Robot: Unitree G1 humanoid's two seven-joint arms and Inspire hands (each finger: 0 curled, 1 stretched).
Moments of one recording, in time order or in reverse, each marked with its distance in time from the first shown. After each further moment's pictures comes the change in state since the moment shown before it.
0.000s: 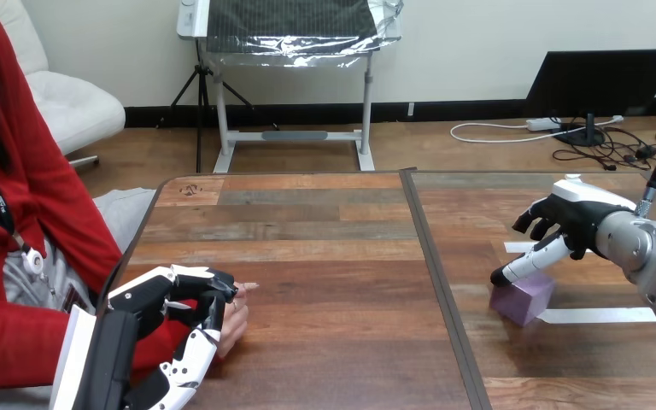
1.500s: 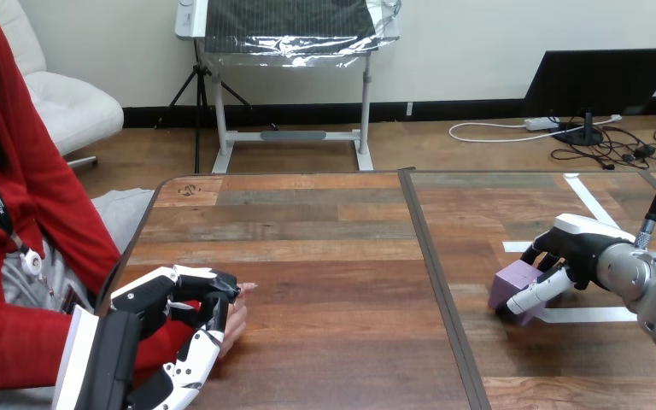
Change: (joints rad) left arm 0.001 0.000 -0.007 0.000 0.000 0.001 0.002; right arm 0.072 0.009 -0.001 0.000 -0.011 0.016 0.001
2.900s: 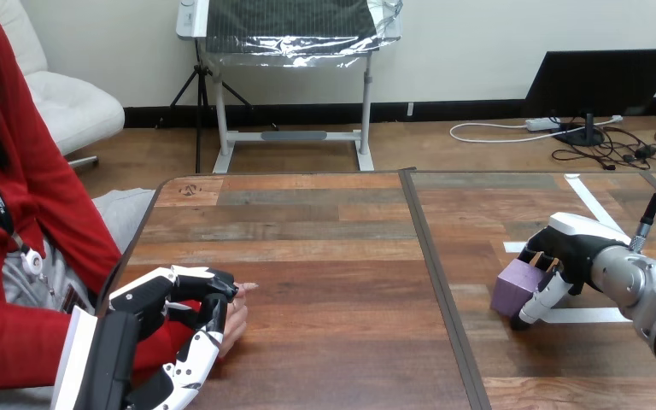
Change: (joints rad) left arm 0.001 0.000 0.003 0.000 0.001 0.009 0.002; right arm 0.016 0.011 -0.003 0.000 0.005 -0.029 -0.055
